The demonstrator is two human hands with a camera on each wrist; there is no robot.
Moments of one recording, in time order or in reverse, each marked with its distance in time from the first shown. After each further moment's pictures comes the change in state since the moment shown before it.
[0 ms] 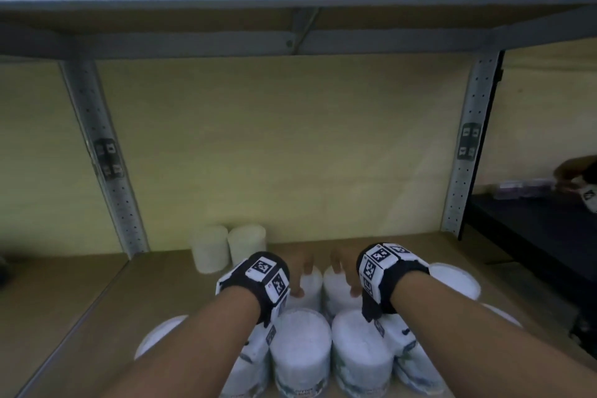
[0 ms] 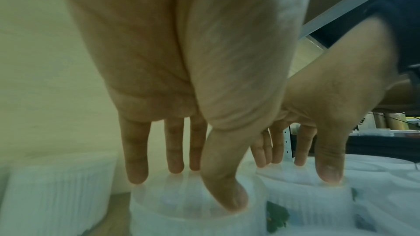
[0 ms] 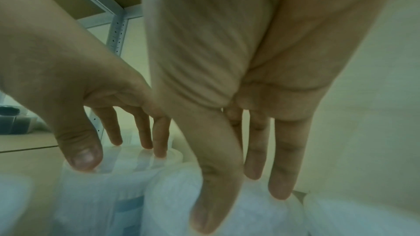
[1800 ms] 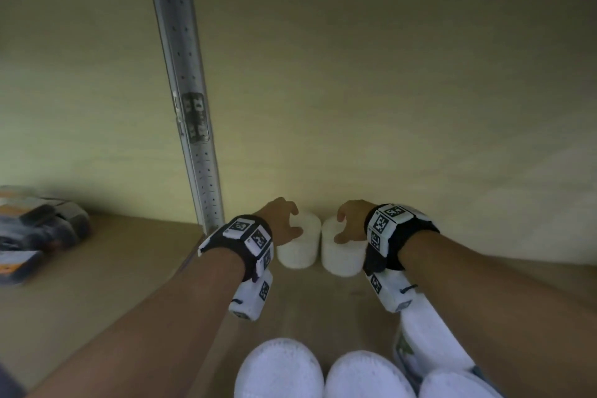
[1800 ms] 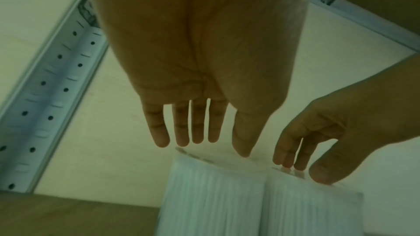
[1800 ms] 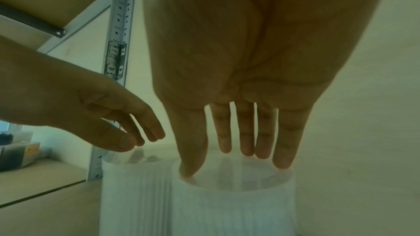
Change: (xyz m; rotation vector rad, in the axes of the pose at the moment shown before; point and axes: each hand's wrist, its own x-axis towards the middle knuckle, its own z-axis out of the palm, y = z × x) left_hand 0.035 -0.252 0.000 -0.275 0.220 -0.298; right_hand 0.164 -0.178 -0.057 0.066 0.063 -0.074
